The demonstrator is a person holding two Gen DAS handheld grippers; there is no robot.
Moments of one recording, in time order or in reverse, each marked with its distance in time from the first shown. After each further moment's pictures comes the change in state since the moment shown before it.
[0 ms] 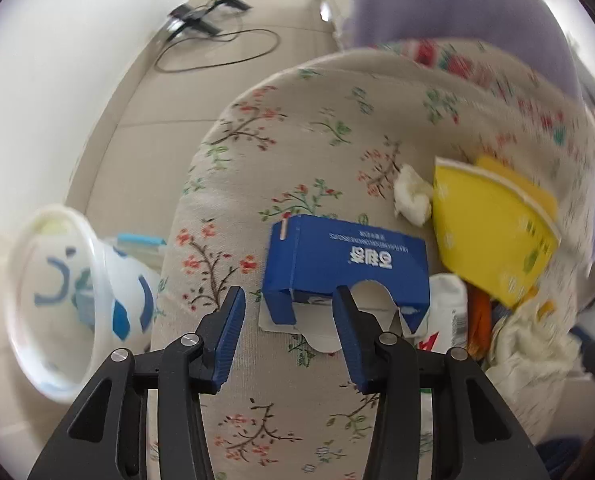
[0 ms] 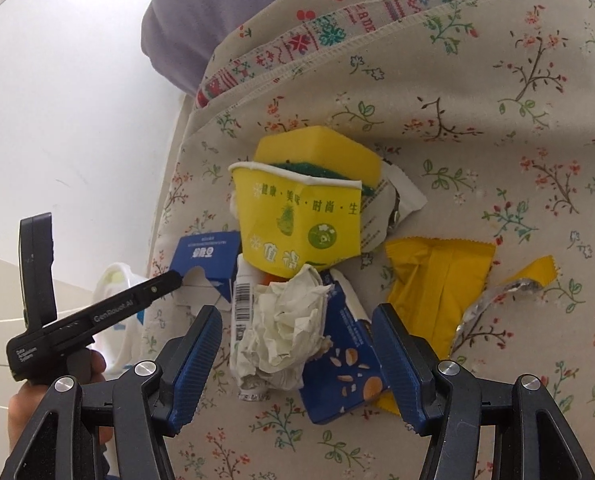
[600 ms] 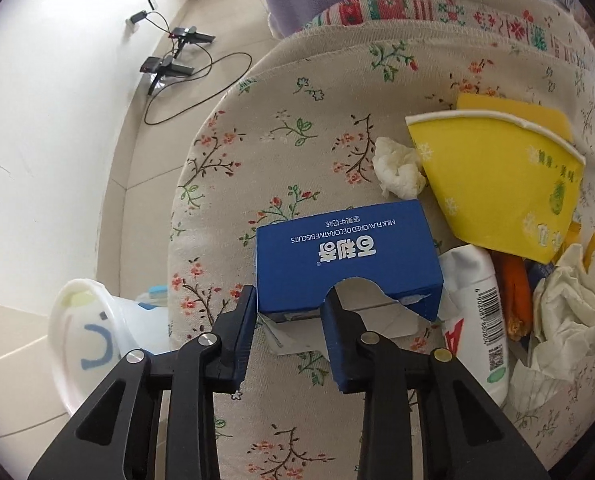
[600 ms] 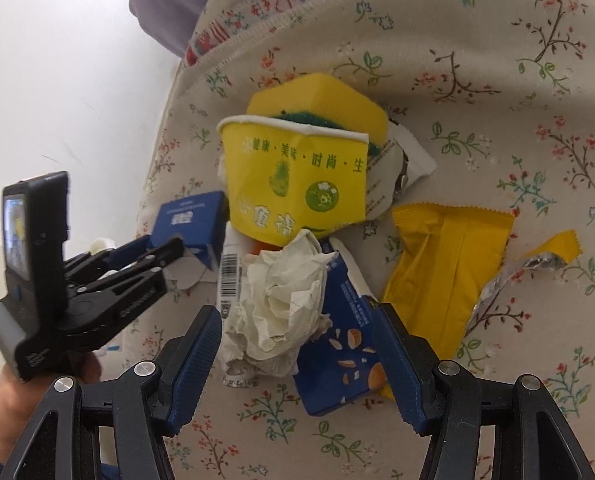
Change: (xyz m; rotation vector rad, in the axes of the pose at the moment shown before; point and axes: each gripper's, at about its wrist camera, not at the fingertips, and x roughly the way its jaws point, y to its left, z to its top) left arm 0.004 -0.031 -0.001 0.226 -0.053 0.145; right arm 0.031 0.002 -0.008 -0.018 0.067 -0.030
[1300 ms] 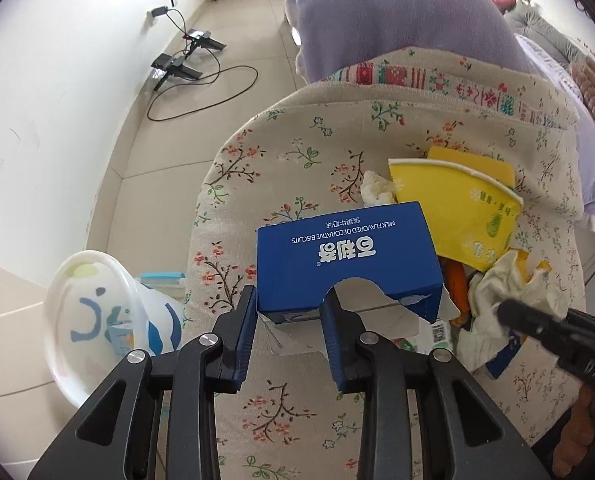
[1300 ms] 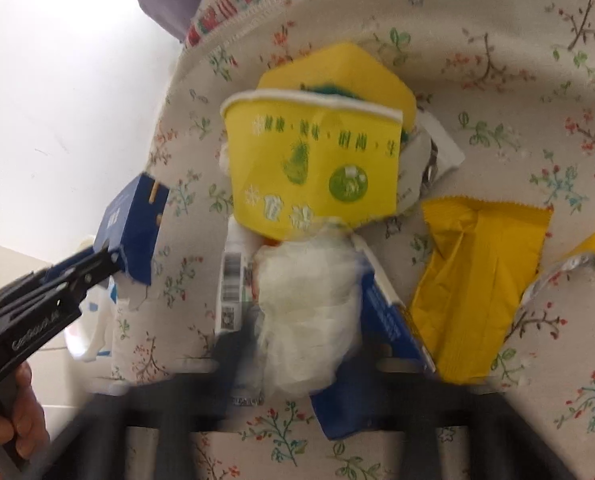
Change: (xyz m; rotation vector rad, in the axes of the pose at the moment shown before) left arm -0.053 0.029 -0.019 -0.126 -0.067 -0.105; right arm 0.030 0.019 0.003 -0.007 -0.025 -0.003
